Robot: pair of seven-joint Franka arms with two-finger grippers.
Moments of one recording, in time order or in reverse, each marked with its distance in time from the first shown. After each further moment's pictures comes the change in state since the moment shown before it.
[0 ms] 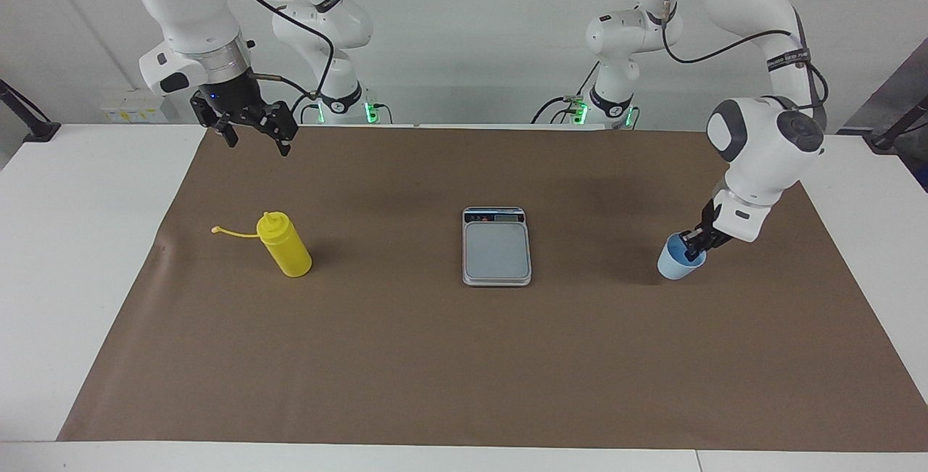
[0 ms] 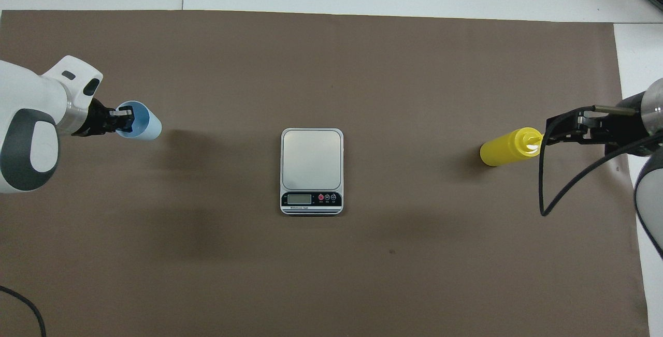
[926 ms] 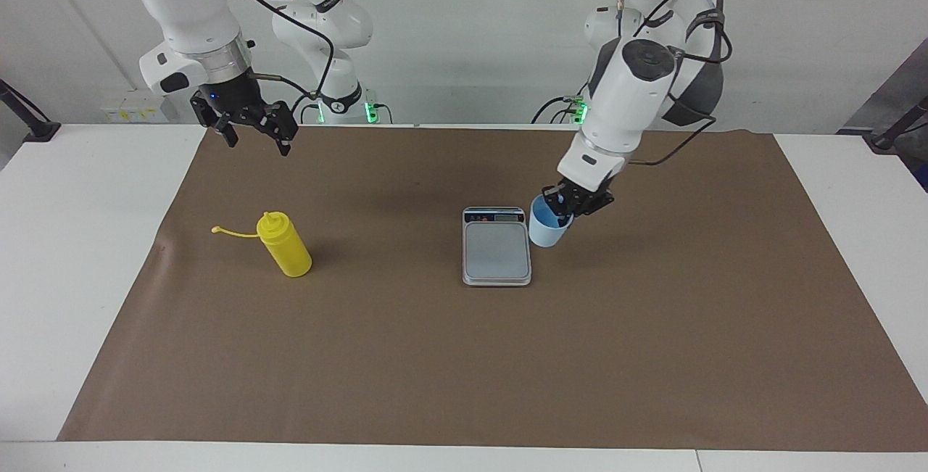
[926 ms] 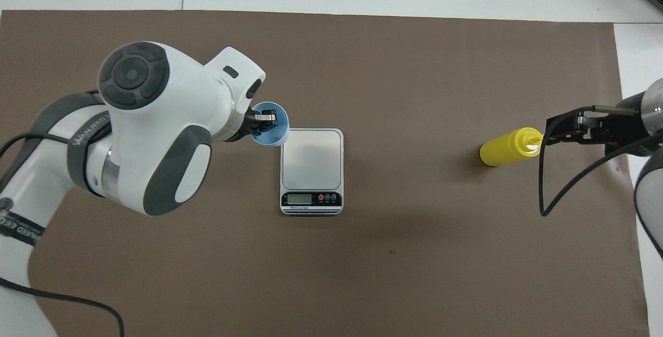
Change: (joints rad) left arm -0.471 0.014 -0.010 0.181 -0.026 -0.117 -0.335; right arm 0.000 0.000 0.000 0.000 0.000 0.000 0.000
